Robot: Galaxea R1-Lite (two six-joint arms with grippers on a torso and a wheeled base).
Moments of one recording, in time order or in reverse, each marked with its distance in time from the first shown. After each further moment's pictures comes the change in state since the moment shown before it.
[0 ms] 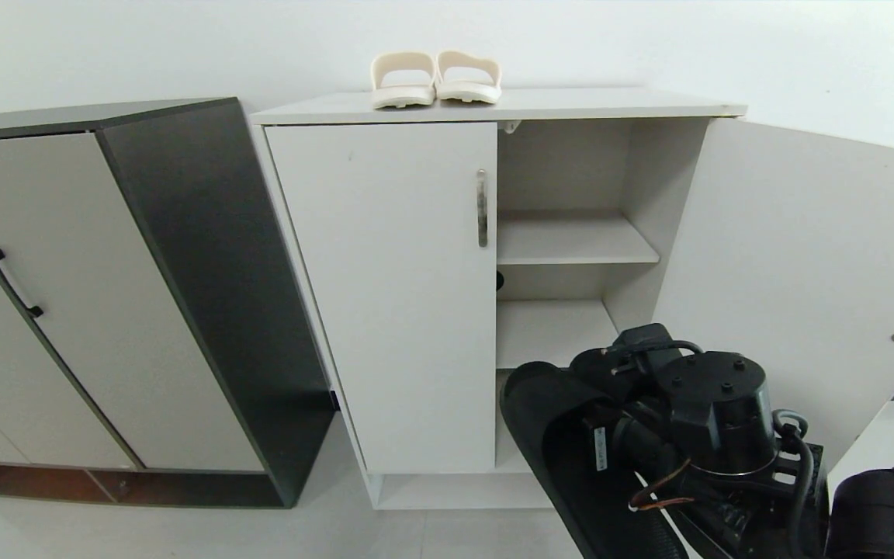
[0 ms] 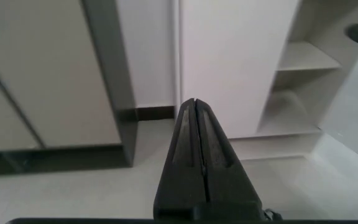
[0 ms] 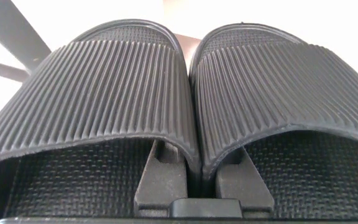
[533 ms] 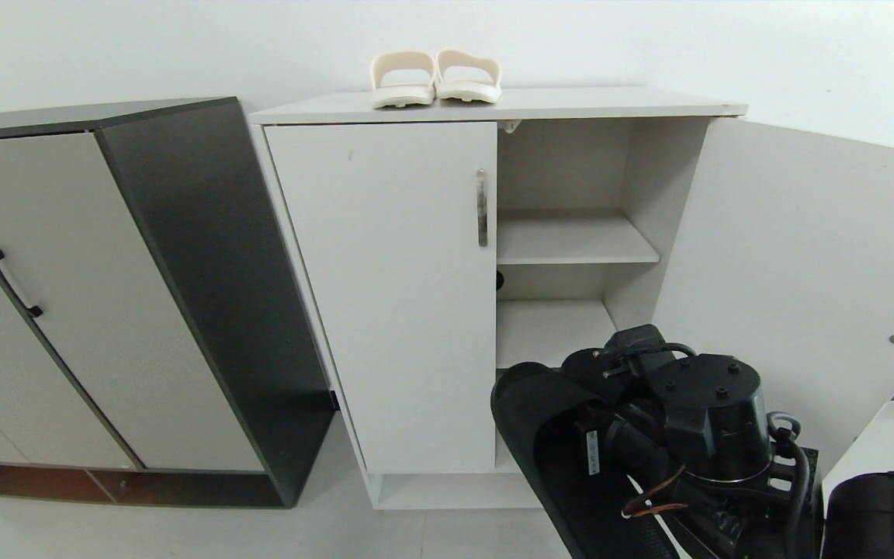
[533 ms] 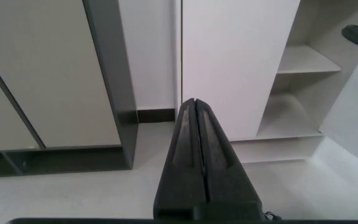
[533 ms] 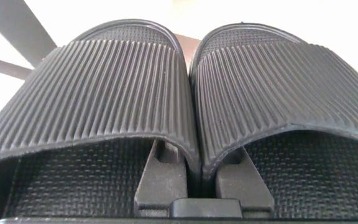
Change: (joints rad) left arm 0.020 -0.069 0.007 0.007 0.040 -0.027; right arm 0.031 0.004 -0.011 -0.002 -0.005 0.000
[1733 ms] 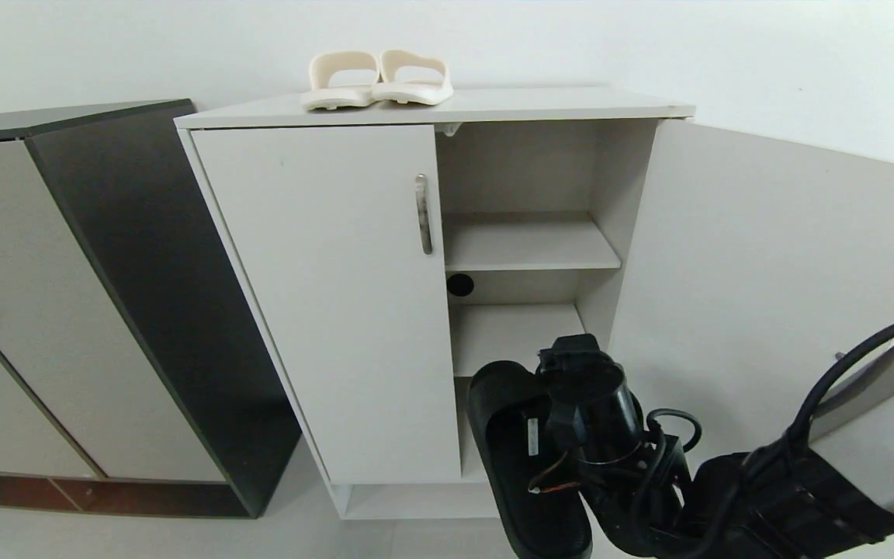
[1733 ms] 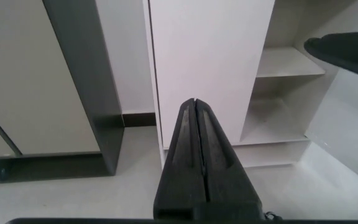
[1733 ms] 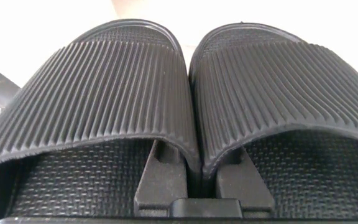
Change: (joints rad) left arm 0.001 -0.002 0.000 0.000 -0.002 0.003; right arm 0.021 0.263 -0.215 -0.003 -0.128 0.110
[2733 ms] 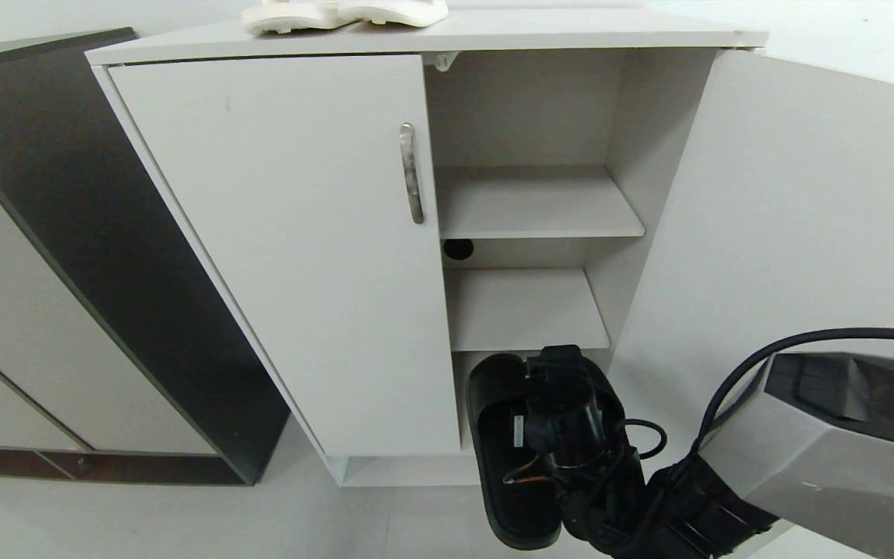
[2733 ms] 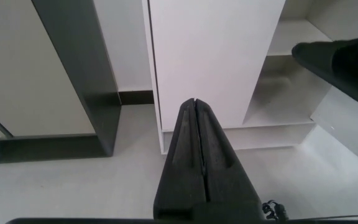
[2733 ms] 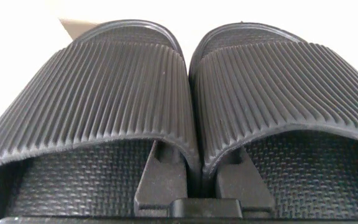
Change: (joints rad) left arm -0.001 0.001 0.000 0.000 0.000 0.000; right arm -0.024 0.173 -0.058 -0.210 -0.095 -0.037
